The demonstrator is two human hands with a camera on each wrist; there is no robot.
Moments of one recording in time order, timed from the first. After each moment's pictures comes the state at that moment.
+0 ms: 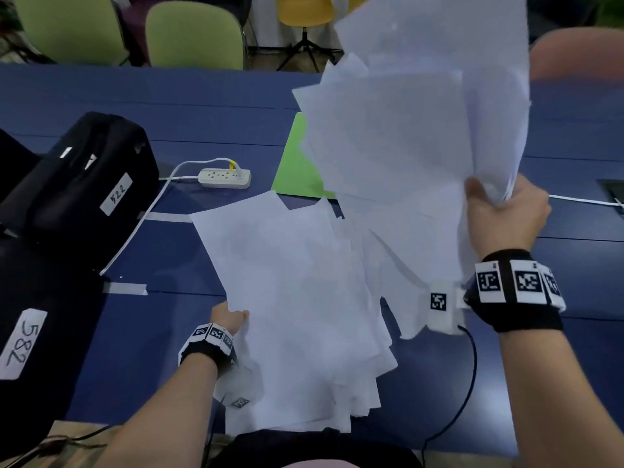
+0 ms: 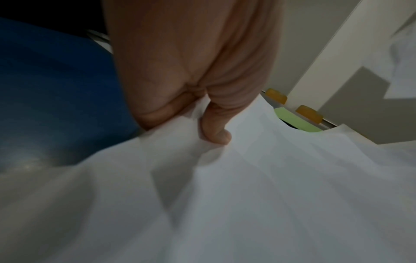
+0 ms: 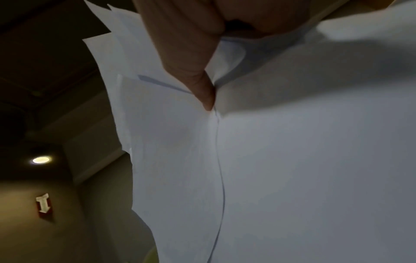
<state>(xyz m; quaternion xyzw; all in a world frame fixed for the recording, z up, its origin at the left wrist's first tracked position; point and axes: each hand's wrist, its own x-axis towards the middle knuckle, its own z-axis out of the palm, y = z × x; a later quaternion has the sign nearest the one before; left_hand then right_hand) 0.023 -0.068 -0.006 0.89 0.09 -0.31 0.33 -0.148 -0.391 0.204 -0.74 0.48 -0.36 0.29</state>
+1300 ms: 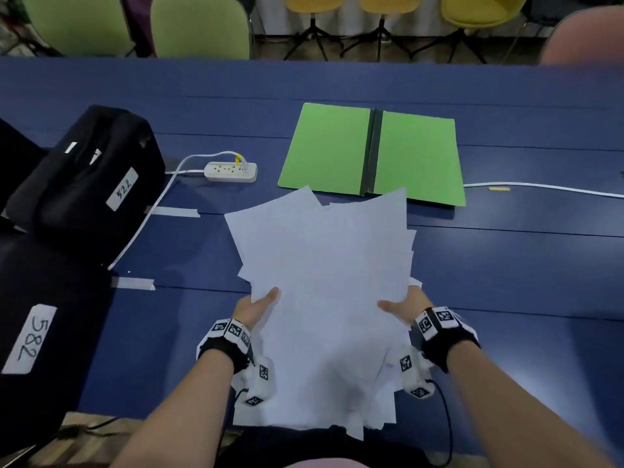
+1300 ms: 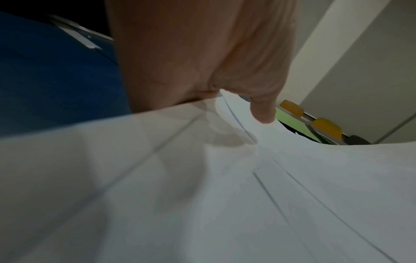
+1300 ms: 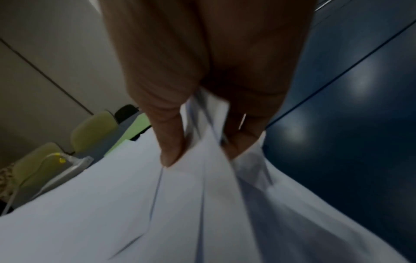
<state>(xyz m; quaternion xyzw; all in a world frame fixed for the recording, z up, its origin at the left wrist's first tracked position) 0.010 -0.089 0.002 0.78 0.15 -0.39 0.47 -0.157 -0.350 0.017 -0.74 0.46 0.15 0.46</state>
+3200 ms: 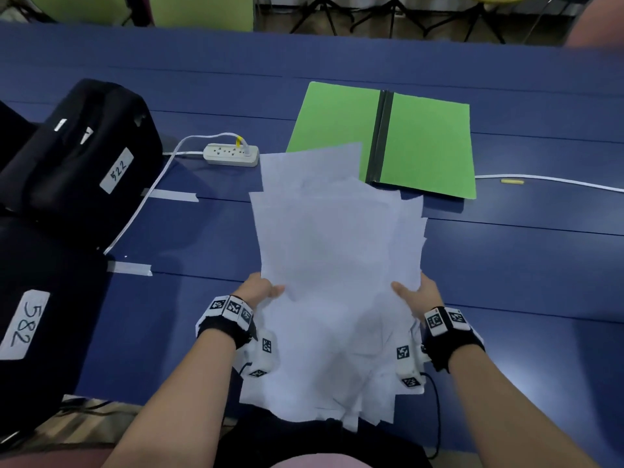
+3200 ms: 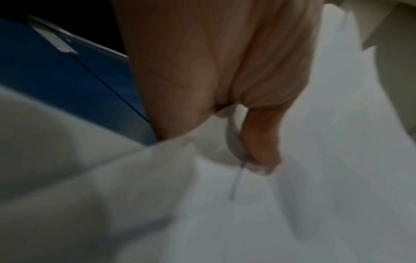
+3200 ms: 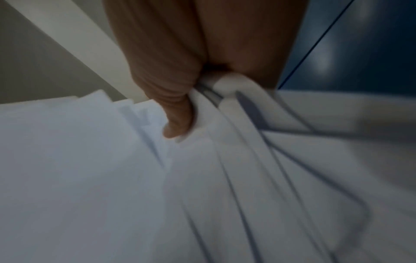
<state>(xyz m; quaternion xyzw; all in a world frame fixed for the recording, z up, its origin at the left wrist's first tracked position) 0.033 -0.113 0.002 0.81 0.13 -0.43 0.38 -0.156 -0.361 -0.003 -0.69 0.48 -0.02 0.54</state>
